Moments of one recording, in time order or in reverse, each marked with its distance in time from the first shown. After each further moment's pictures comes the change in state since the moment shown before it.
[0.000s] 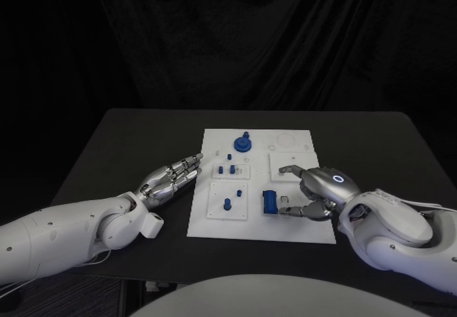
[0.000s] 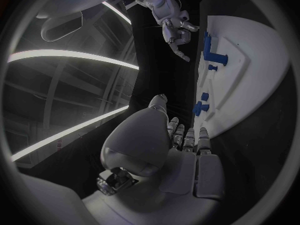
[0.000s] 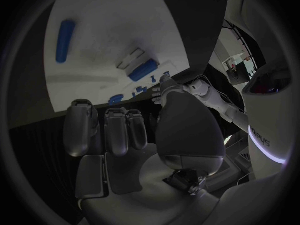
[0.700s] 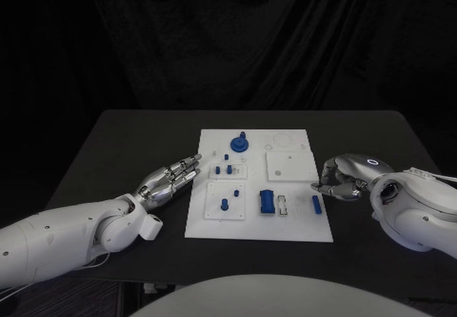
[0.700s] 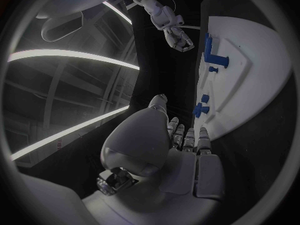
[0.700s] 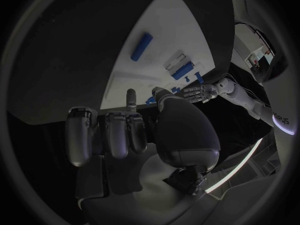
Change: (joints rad) left arm 0.000 0.010 0.000 0.000 0.000 -0.002 0.000; left_hand 0.000 0.000 0.000 0.000 0.000 0.000 0.000 0.000 0.000 0.000 0.000 0.000 0.000 0.000 0.000 0.000 0.000 0.000 0.000 0.000 0.000 0.000; right arm 0.075 -0.119 -0.001 -0.024 0.131 0.179 -0.131; right_hand -0.078 0.139 0.090 -0.008 0.208 0.410 -0.034 0.345 0.174 0.008 -0.001 0.077 0.000 0.000 -0.008 0.062 0.000 -0.016 0.000 -0.007 0.139 0.001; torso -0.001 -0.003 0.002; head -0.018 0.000
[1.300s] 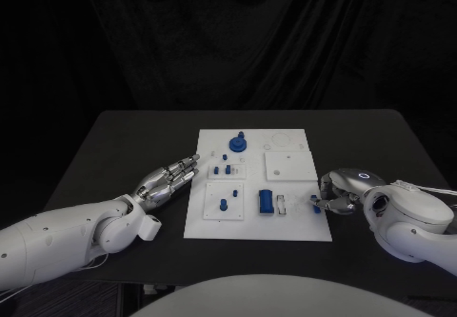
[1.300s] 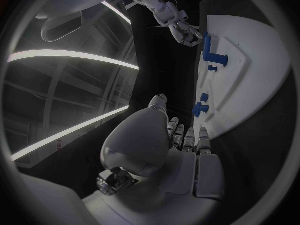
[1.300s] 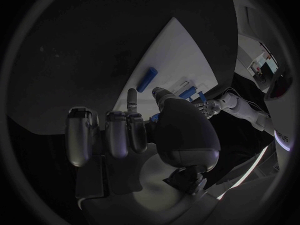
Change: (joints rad) left arm 0.000 0.006 0.000 -0.010 0.000 0.002 0.000; left_hand 0.000 0.000 0.000 0.000 0.000 0.000 0.000 0.000 0.000 0.002 0.002 0.000 0.000 0.003 0.003 0.000 0.000 0.000 0.000 0.000 0.000 0.000; right arm -0.069 0.018 0.000 -0.010 -0.056 0.056 -0.056; right_hand -0.008 0.000 0.000 0.000 0.000 0.005 -0.005 0.008 0.011 -0.004 -0.003 0.000 0.000 0.000 0.000 0.000 0.000 0.000 0.000 0.000 0.005 0.000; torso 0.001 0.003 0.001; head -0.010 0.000
